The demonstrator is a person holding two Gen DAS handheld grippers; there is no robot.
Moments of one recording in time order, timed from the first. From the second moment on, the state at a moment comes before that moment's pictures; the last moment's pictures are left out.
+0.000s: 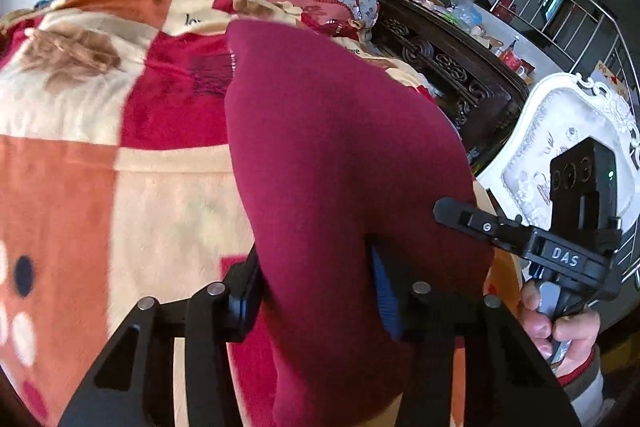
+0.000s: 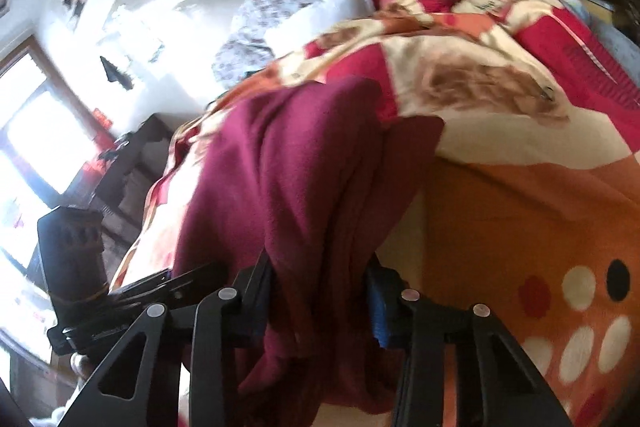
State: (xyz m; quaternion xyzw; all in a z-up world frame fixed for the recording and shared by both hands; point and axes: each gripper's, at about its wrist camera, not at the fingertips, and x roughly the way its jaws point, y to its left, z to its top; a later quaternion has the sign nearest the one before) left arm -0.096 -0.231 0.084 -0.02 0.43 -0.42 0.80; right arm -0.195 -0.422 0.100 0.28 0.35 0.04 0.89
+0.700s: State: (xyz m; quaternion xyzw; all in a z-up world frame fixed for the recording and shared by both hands) left arm -0.166 -0.127 0.068 0.02 0.46 -0.33 0.83; right arm -0.258 -0.305 0.112 0.14 0.39 0.02 0.91
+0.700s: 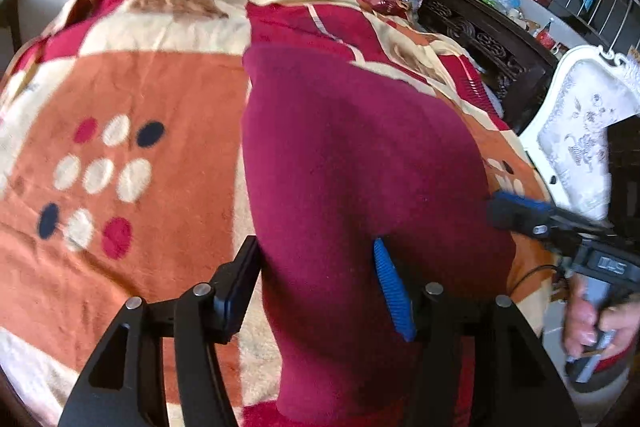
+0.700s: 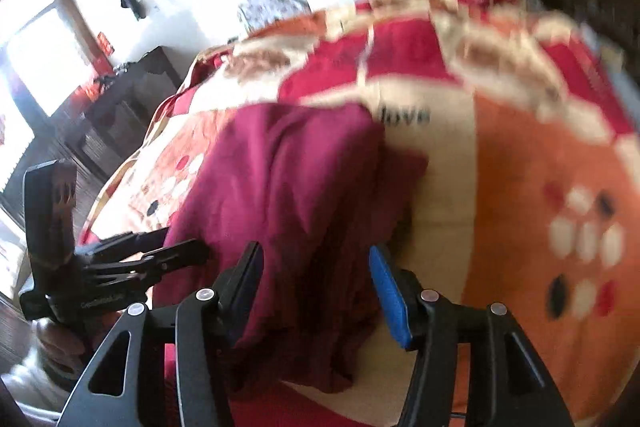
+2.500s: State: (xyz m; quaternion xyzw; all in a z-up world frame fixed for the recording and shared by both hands) left arm -0.217 -0.114 0.131 0.07 0.33 -0.21 0.91; right arm -0.270 -0.265 0.136 0.11 0.35 -0.10 0.92
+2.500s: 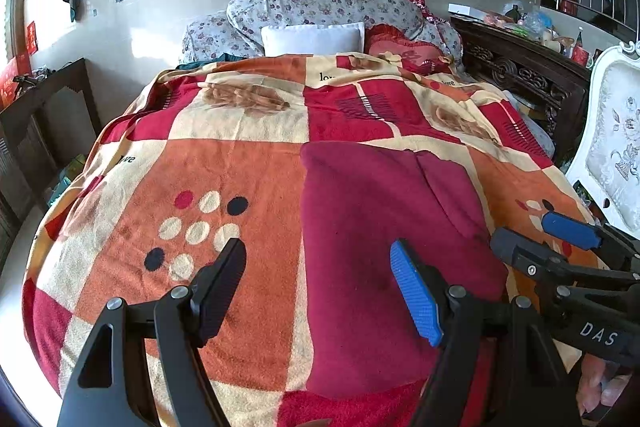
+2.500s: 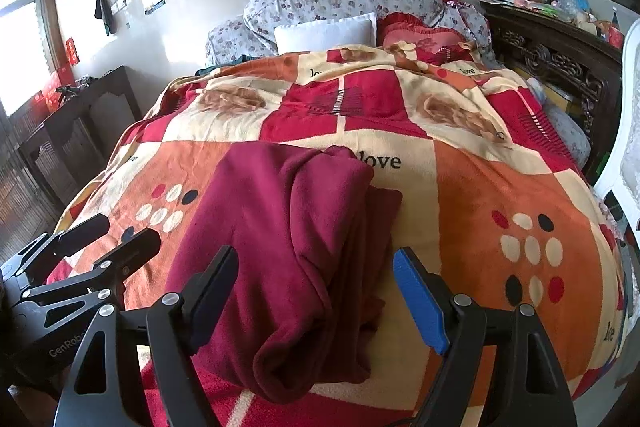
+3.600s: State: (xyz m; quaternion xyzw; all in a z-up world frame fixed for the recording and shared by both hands) left arm -0.217 -0.117 0.126 0.07 0.33 -0.22 0.91; right arm -0.267 -0.270 0.123 0.12 0.37 -0.09 0.92
